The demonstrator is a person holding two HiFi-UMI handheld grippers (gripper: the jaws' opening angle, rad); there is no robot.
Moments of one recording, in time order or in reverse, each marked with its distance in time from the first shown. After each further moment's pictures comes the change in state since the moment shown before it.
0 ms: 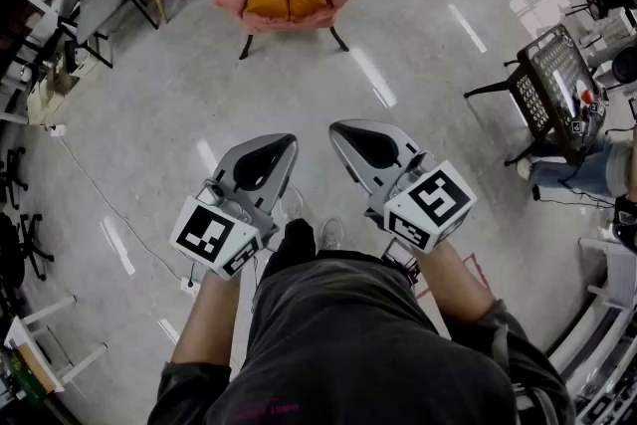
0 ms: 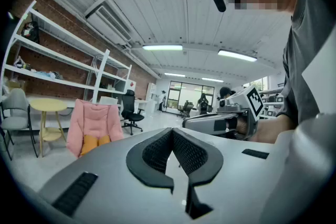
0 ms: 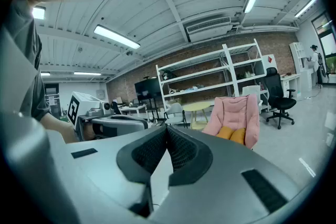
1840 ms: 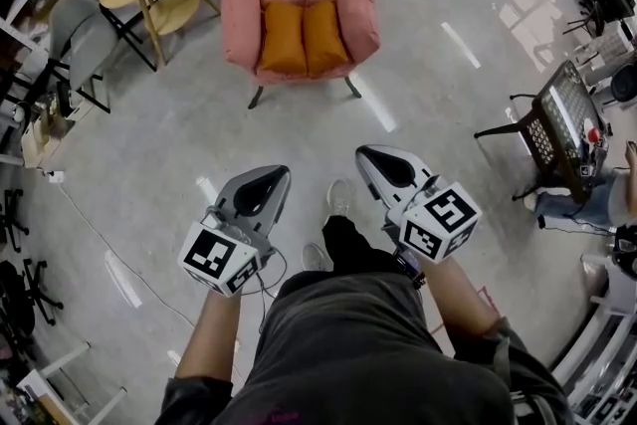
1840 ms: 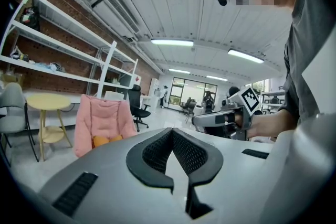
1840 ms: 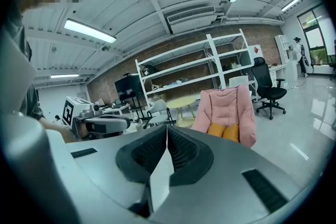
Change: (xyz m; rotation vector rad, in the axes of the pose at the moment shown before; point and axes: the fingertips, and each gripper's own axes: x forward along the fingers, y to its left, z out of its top) left arm 0.045 0.225 0.002 -0.035 0.050 -0.026; right arm 0.169 -0.132 0.013 0.111 0.059 -0.149
